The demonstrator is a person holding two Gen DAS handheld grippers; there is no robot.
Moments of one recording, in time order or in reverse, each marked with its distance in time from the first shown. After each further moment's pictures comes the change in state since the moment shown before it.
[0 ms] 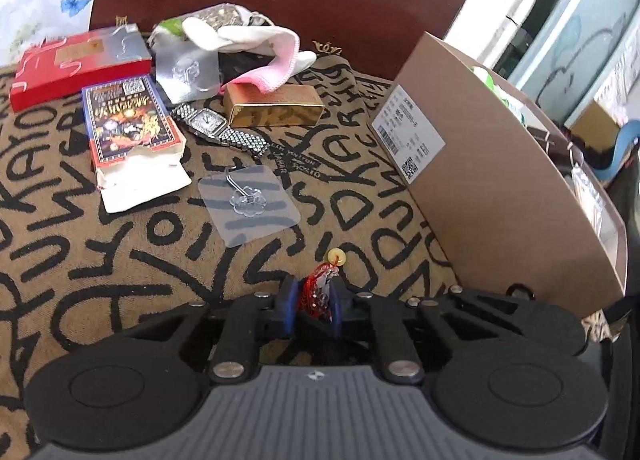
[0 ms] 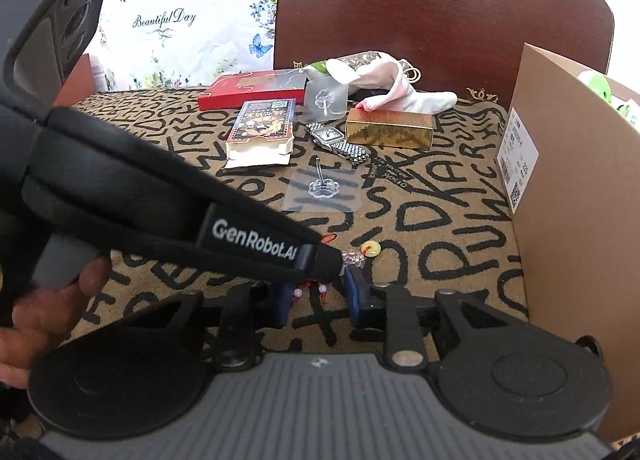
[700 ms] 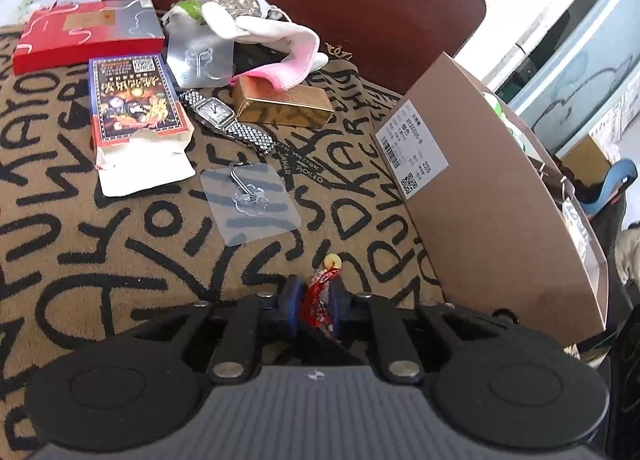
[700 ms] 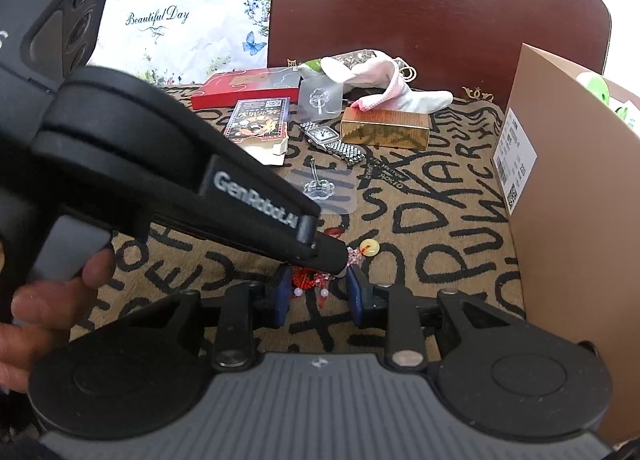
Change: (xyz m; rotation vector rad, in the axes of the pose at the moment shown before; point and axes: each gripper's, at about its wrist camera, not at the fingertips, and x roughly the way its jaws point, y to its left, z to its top) left arm 0.003 0.013 0.003 -0.112 -0.001 -0.061; right arm 0.004 0.001 0.000 0.000 0.008 -0.023
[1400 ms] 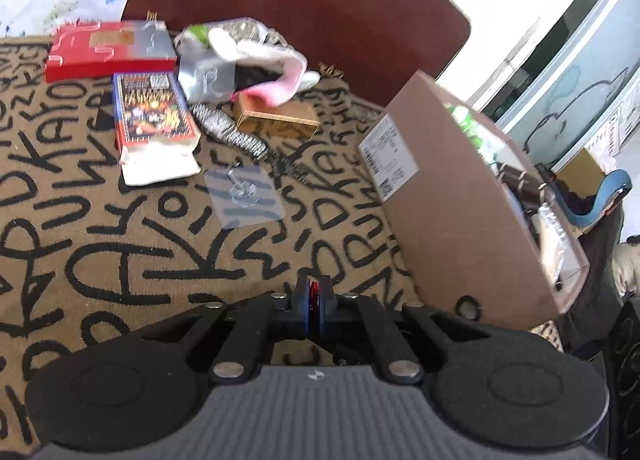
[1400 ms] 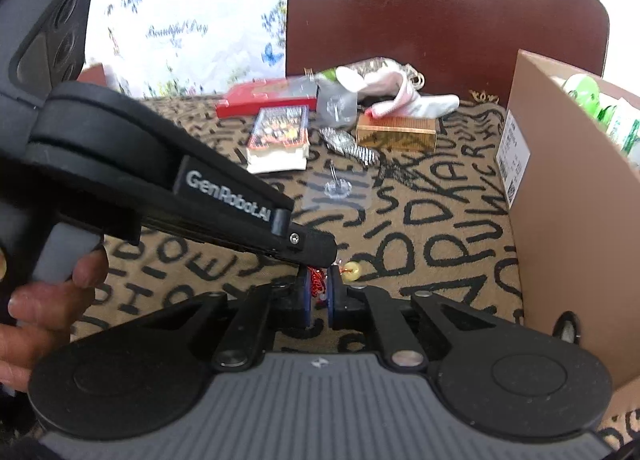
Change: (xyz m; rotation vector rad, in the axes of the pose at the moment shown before) left arm -0.045 -0.021 -0.016 -0.008 -0.063 0.009; right arm -0.039 0.004 -0.002 0.029 -0.034 0.070
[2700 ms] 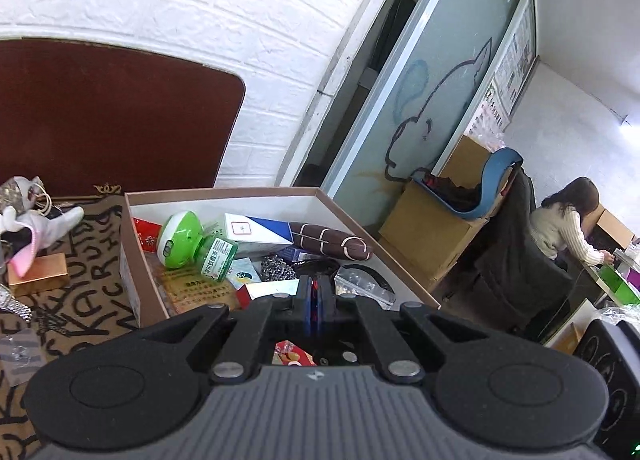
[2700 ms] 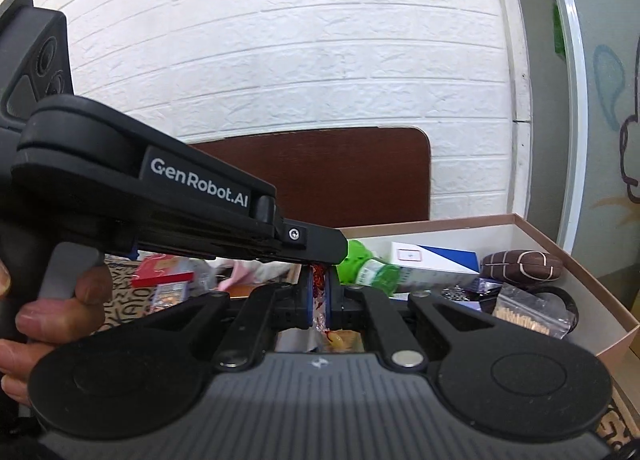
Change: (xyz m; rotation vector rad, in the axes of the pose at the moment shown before) left arm 0.004 -0.194 0.047 0.278 -0.129 -0.265; right arm -0.147 -0.129 0.029 0.143 -0.363 -0.209
